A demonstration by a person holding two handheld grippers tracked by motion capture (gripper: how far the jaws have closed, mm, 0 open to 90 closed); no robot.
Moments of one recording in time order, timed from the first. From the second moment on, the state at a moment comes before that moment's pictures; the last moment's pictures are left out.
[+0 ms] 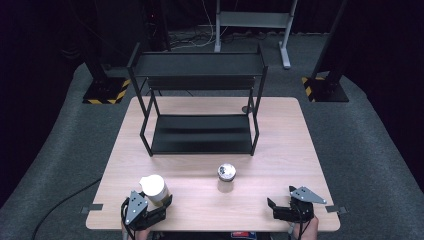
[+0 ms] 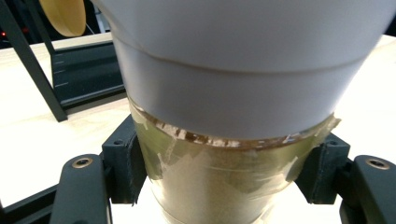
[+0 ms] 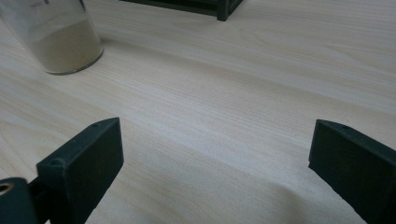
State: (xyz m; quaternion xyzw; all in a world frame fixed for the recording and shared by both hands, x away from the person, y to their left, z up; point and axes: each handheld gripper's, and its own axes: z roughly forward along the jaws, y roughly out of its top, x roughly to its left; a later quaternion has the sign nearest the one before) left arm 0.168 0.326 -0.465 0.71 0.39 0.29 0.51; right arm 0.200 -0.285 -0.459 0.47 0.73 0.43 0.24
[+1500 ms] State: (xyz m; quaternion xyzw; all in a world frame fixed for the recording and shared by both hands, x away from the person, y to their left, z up) left arm 0.209 0.330 -0.453 0.70 0.38 0.29 0.53; right arm 0.200 -0.282 -0.458 0.47 0.73 0.43 0.25
